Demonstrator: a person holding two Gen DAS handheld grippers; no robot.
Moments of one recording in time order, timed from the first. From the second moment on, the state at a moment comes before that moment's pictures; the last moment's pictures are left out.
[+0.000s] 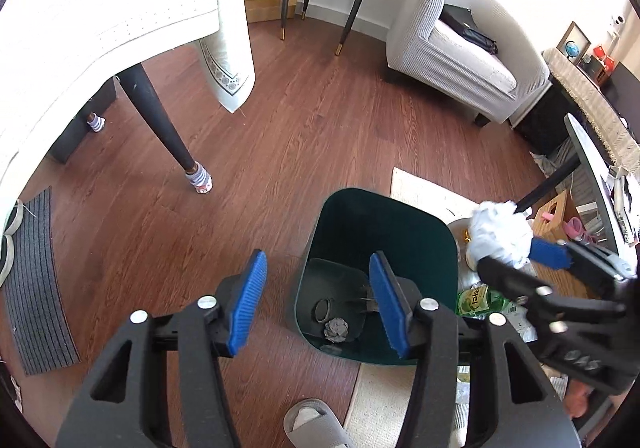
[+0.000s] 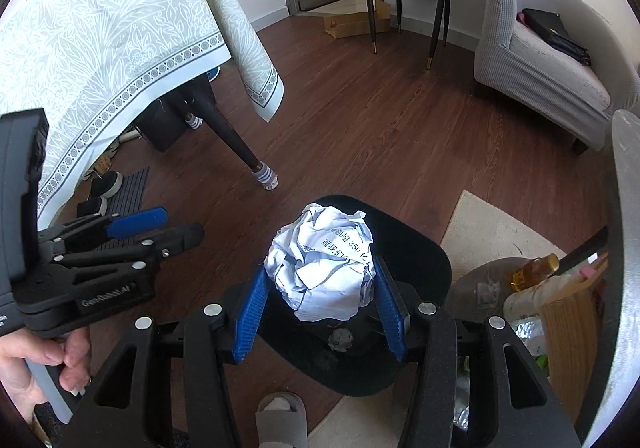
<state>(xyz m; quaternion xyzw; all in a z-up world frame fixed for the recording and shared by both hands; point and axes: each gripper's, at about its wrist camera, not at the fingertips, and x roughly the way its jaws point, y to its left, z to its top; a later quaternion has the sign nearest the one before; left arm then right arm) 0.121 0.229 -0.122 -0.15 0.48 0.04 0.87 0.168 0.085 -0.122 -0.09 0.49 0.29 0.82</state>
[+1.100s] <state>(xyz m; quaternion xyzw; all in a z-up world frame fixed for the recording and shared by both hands) 0.099 0.199 -0.022 -0.17 0.35 0.01 0.92 0.171 0.074 -0.185 -0.15 0.53 0.26 0.79</state>
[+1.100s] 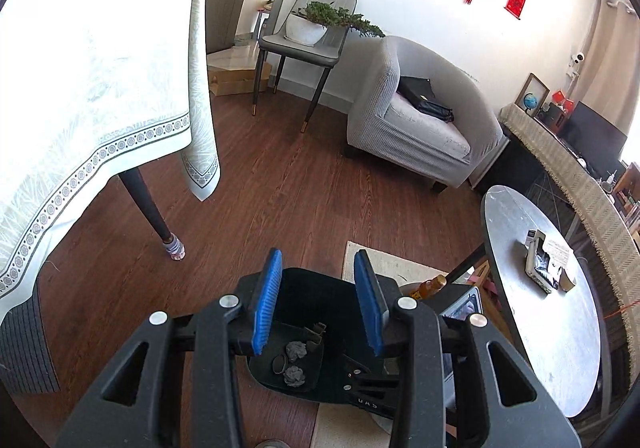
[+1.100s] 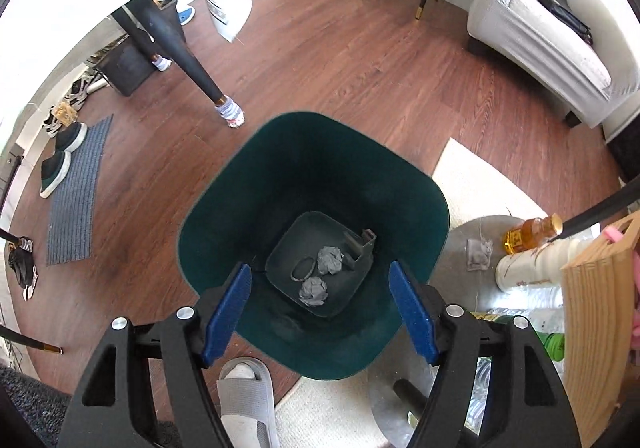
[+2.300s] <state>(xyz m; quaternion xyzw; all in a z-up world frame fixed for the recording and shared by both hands) 0.116 0.089 0.016 -0.15 0.32 -0.06 0.93 0.120 -0.092 -0.013 -0.08 0.37 0.22 0.90</state>
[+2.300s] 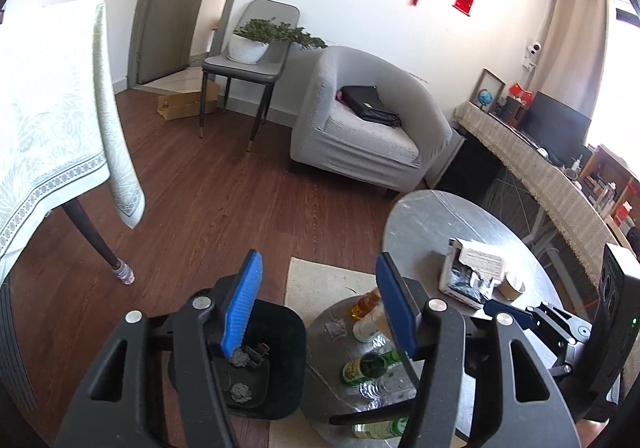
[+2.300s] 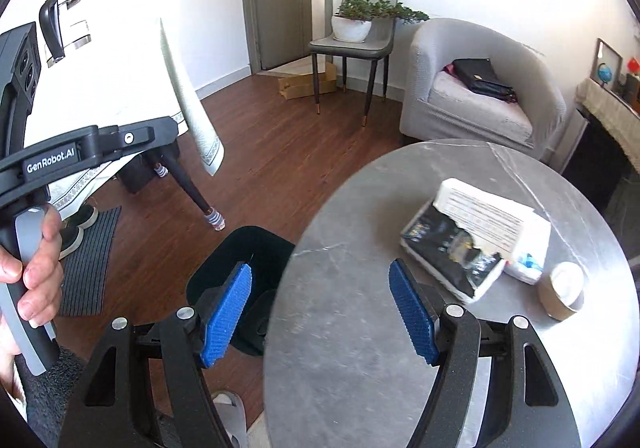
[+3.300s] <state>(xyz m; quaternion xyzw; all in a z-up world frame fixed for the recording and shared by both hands) 0.203 -0.083 0.001 -0.06 0.36 -0.20 0.91 0.157 -0.282 0.000 0.04 0.38 0.07 0.92</state>
